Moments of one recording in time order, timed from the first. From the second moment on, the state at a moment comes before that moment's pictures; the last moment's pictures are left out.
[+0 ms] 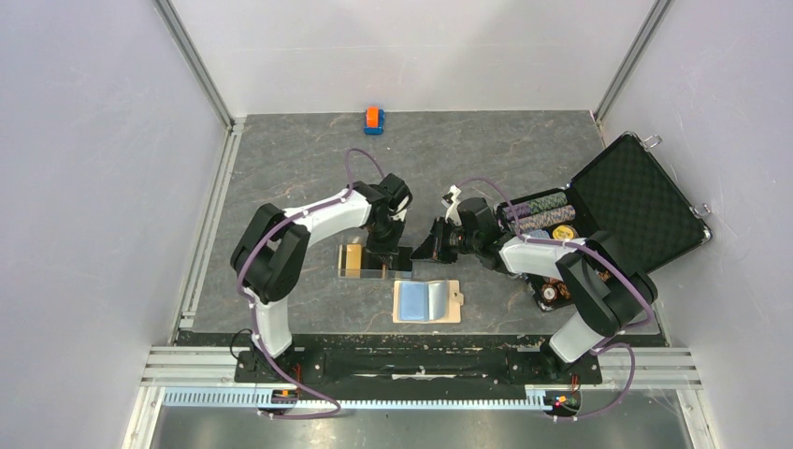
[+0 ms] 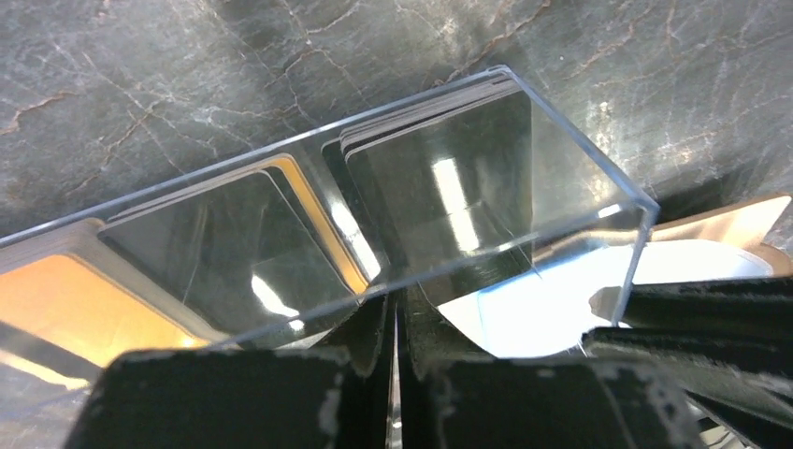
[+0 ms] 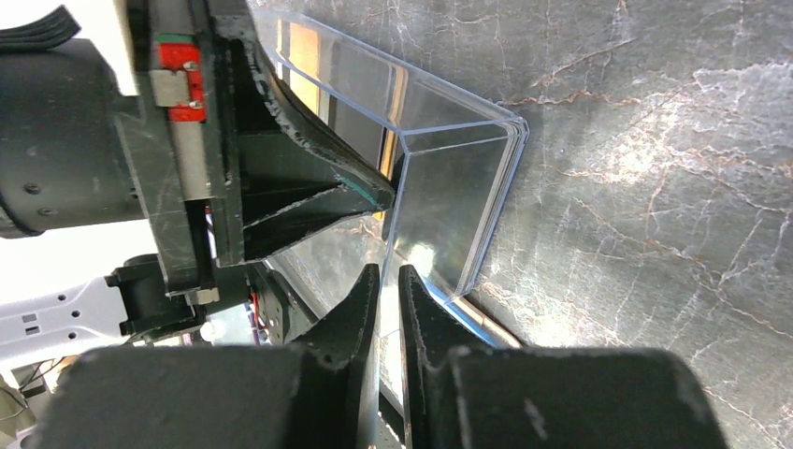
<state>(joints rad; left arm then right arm) -0.67 1.90 1.31 -0.79 0.16 -0.39 0.60 1.61 0.69 0.28 -0.49 0.83</state>
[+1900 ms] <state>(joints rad) -0.67 1.90 1.30 -0.79 0.17 -0.39 0.60 1.60 0.68 0.28 -0.50 0.81</state>
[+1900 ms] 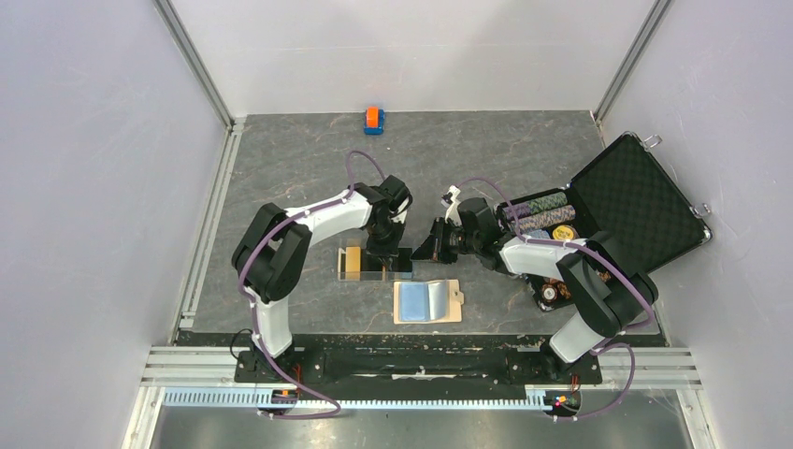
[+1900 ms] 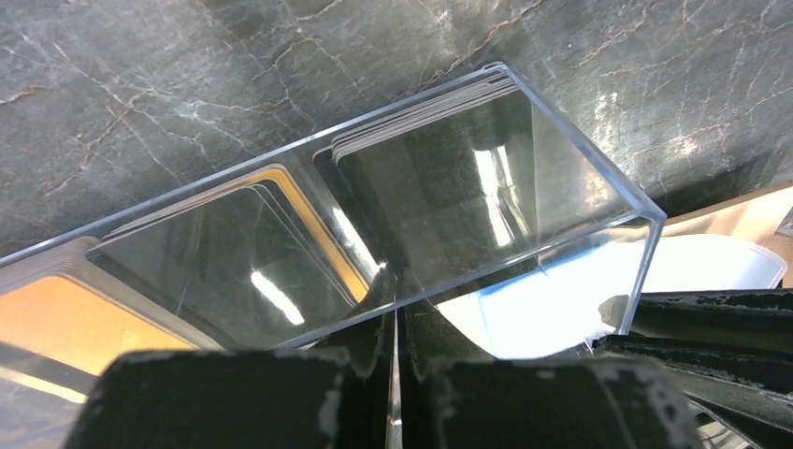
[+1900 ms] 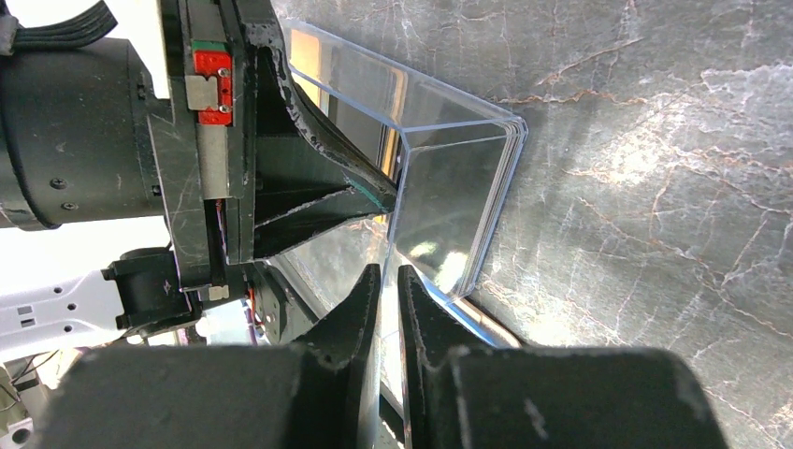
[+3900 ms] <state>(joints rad) -0.69 1.80 1.25 -0.65 0.30 -0.45 0.60 1.58 0.66 0.27 -0.50 0.81</state>
